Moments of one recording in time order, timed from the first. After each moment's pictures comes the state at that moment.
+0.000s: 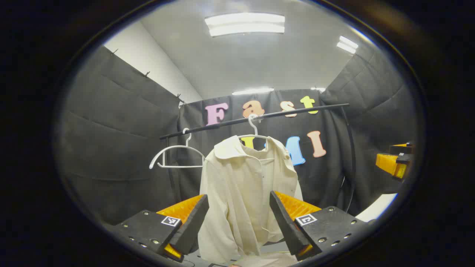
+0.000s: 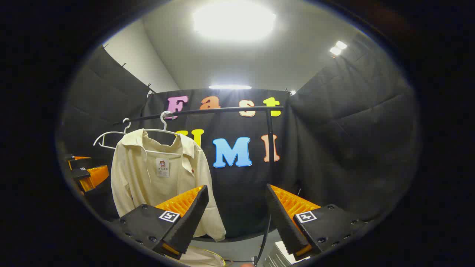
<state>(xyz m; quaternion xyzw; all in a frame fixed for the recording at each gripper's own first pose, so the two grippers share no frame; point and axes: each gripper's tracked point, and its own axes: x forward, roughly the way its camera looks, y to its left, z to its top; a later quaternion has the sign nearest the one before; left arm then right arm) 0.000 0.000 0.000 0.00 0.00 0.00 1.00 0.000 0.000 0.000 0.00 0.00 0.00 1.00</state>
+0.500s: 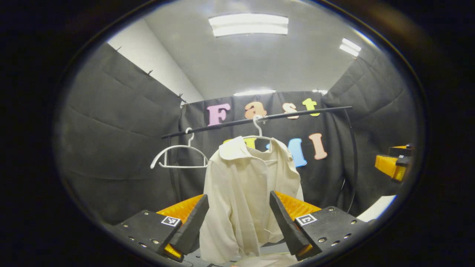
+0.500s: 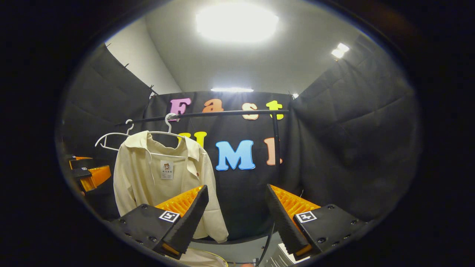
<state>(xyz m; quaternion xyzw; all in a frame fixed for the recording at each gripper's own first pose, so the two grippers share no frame) 0.010 0.009 0.000 -0.01 0.00 0.00 1.00 0.003 0.020 0.005 0.00 -0.01 0.01 1.00</state>
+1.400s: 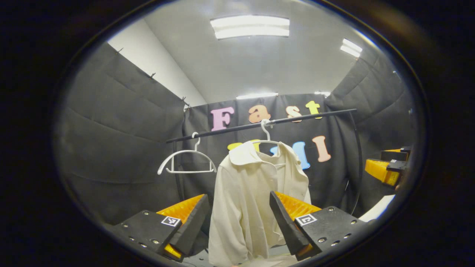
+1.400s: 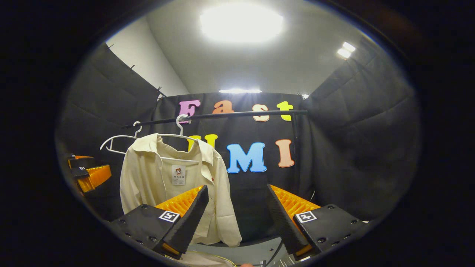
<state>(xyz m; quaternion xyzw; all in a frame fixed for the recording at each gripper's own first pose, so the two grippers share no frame) 0.012 0.039 0.010 -0.01 -0.02 0.02 1.00 0.032 0.063 0.014 0.00 -0.02 0.05 1.00</state>
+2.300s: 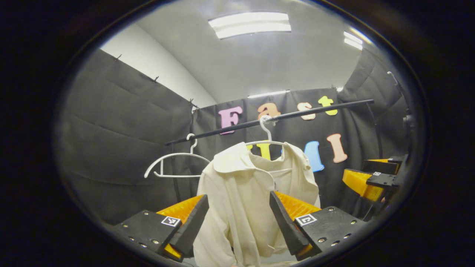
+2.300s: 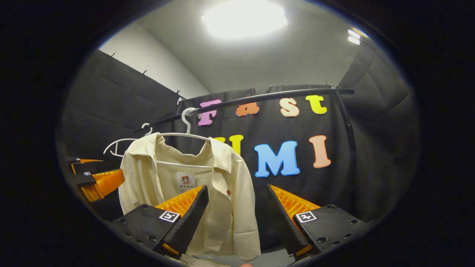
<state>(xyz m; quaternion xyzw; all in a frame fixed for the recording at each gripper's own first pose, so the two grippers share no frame) 0.095 -0.014 0.006 0.01 -0.02 0.08 1.00 0.159 0.103 -0.004 0.04 -0.03 0.17 0.98</state>
